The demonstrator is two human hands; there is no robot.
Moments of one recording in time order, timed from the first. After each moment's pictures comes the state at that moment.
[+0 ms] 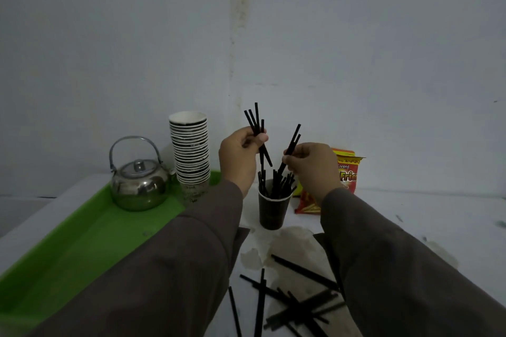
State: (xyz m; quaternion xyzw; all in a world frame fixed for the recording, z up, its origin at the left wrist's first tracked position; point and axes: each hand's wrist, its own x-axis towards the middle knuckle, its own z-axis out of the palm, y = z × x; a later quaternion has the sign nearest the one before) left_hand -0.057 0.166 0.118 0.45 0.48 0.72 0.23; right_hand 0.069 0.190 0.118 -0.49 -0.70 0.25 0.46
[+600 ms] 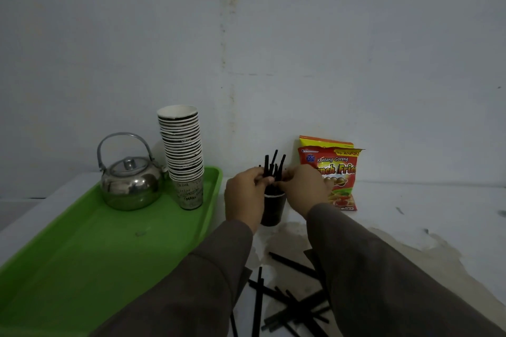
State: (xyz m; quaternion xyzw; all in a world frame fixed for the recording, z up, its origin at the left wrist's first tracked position) left_hand -0.039 0.165 0.046 0.52 0.63 0.56 0.13; right_hand 0.062 0.201 0.069 -0.62 -0.72 0.14 0.29
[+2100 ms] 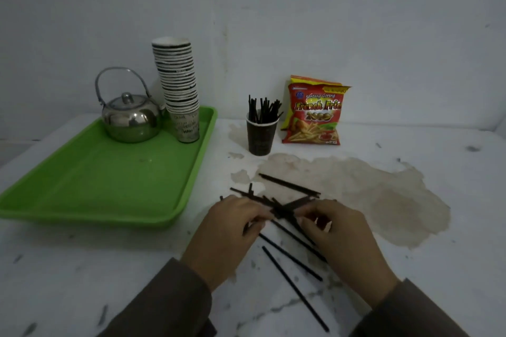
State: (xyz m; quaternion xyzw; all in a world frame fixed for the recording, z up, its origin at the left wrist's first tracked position) left_hand -0.021 -0.025 -0.002 0.74 0.57 0.34 0.09; right_hand 0.163 0.006 0.017 -0.52 -0.77 0.22 0.30
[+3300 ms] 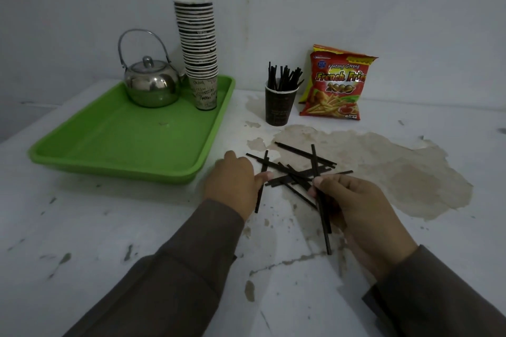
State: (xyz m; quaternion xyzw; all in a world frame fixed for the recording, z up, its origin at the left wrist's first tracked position) left_hand -0.019 -0.007 -0.003 0.58 0.80 0.13 0.04; right_hand 0.159 -0.010 0.015 -0.50 -0.54 0.57 0.38
